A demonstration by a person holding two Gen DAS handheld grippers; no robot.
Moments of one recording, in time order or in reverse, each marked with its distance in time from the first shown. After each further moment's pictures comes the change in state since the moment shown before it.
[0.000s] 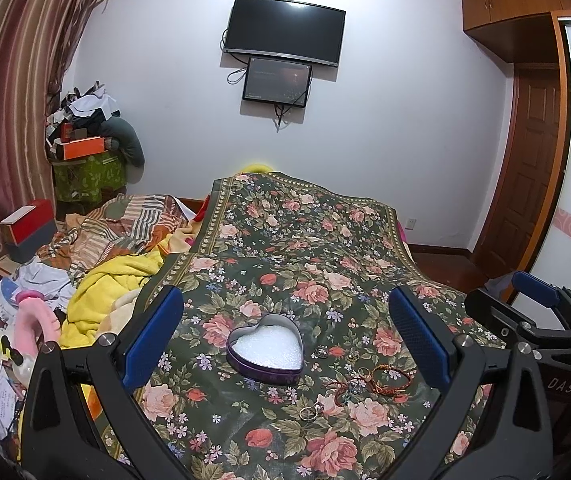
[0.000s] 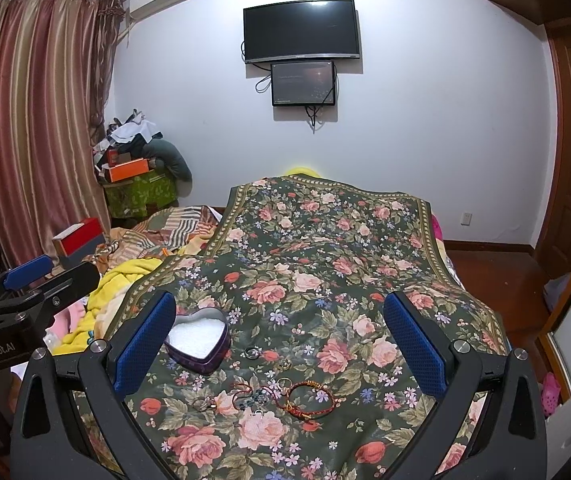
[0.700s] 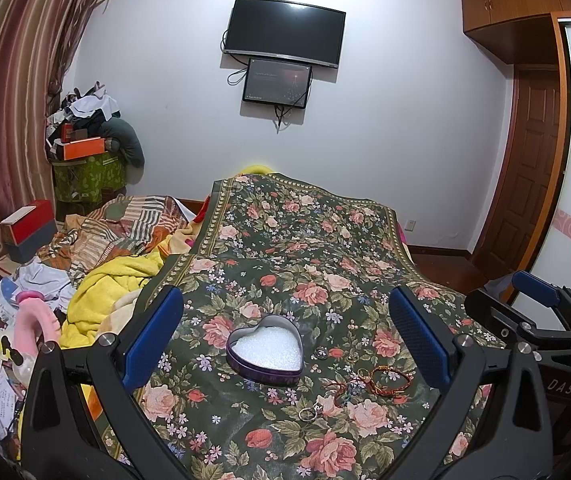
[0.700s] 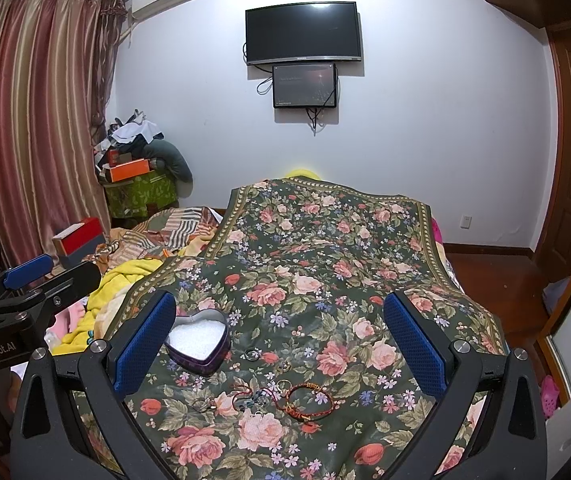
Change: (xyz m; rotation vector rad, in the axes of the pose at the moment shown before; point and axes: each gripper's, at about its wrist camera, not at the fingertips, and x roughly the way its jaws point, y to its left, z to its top) left arm 0.000 0.001 0.001 -0.001 0.000 -0.002; right arm -0.001 0.000 0.001 -0.005 -0.003 -0.002
